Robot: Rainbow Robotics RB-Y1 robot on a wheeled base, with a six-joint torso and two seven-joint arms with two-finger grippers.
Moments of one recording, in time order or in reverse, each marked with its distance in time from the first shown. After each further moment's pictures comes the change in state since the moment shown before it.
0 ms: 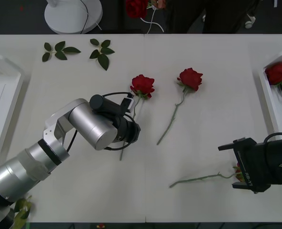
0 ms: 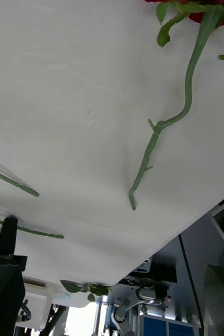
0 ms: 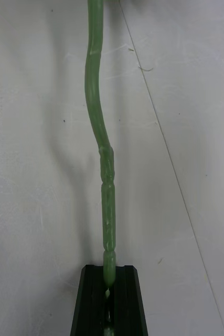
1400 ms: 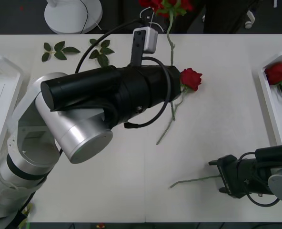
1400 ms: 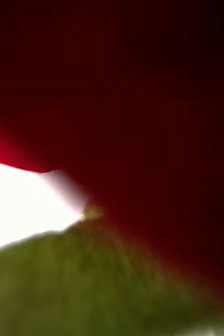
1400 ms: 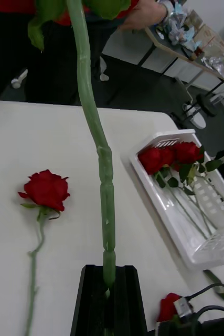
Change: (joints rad) right arm -0.158 0.195 0.370 0.393 0.264 -0.212 0.058; left arm 0.074 -0.067 0.148 -0.706 -0.143 -0.049 0.304
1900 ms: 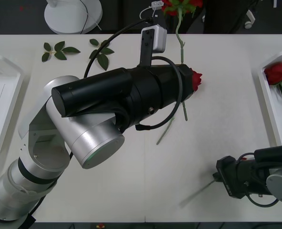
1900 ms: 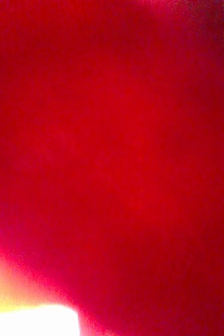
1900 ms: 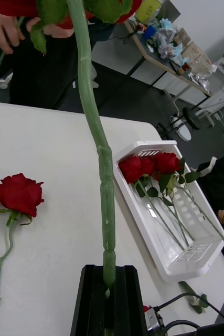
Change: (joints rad) right arm -0.001 0.019 0.000 0.030 0.006 0.002 0.091; left arm 0.000 -0.050 -0.022 0.004 -0.046 -0.011 0.021
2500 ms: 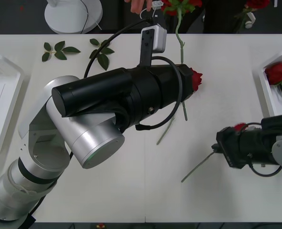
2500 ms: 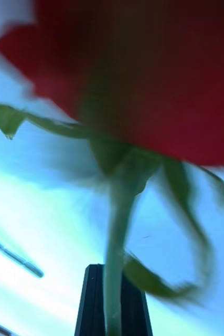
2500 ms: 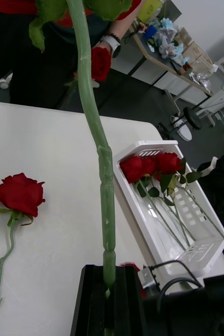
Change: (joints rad) right arm -0.051 0.042 -0.245 -0.061 -0.080 0.166 0.217; left arm 0.000 0.000 0.000 0.001 -0.001 -0.001 0.000
